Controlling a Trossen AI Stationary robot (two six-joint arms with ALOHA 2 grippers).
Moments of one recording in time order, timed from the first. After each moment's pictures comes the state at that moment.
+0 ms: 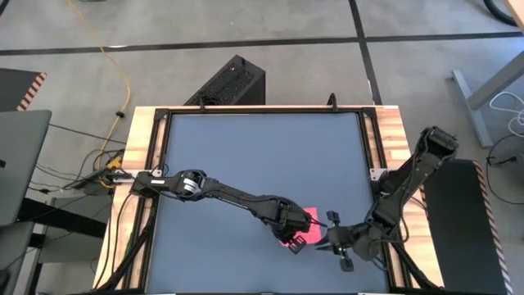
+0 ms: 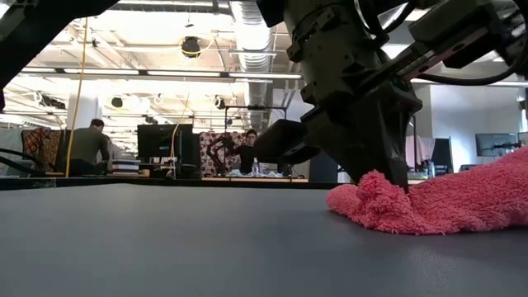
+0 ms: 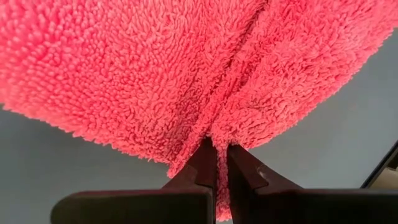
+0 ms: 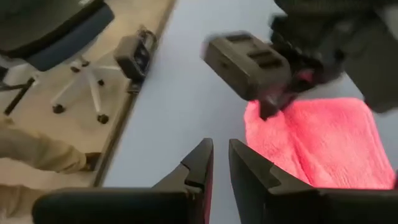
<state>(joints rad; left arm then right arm) -0.24 2.49 2.15 -0.85 0.16 -1.00 0.91 1.33 0.67 -0.02 0.50 0.60</state>
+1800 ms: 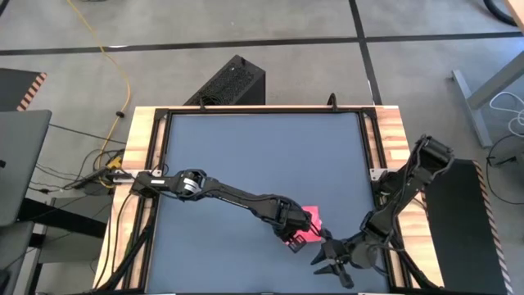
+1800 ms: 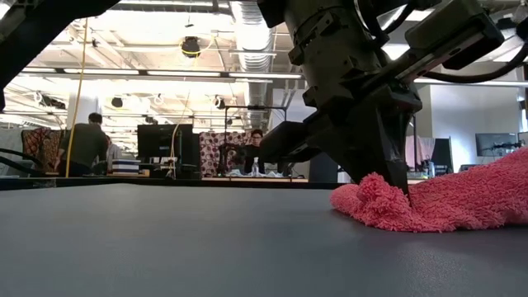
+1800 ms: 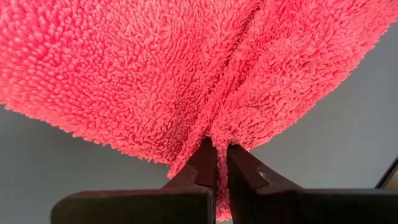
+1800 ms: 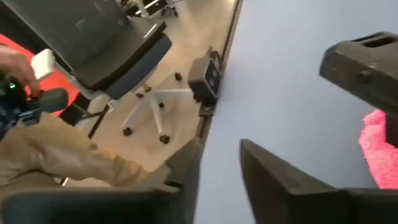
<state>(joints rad) -0.24 2.49 2.16 -0.84 0.14 -0.95 0.91 1.50 0.68 0.35 0.38 0.65</state>
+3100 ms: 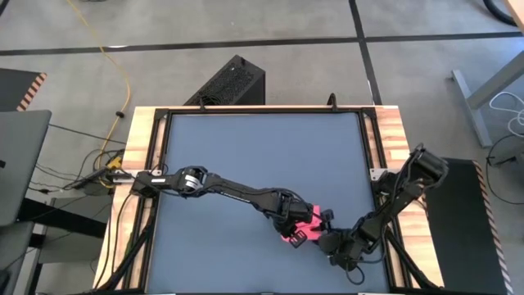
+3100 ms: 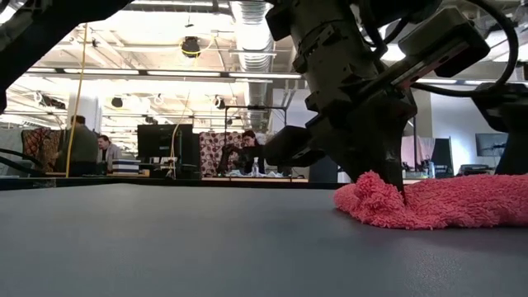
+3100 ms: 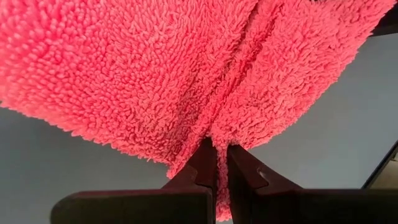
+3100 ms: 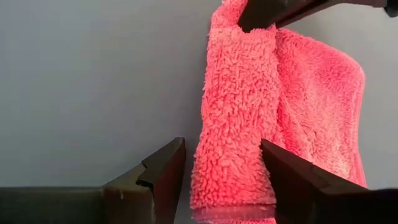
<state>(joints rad) -0.20 2.49 2.15 -0.80 0.22 -0.92 0.87 1.68 0.68 -0.13 0.66 0.39</state>
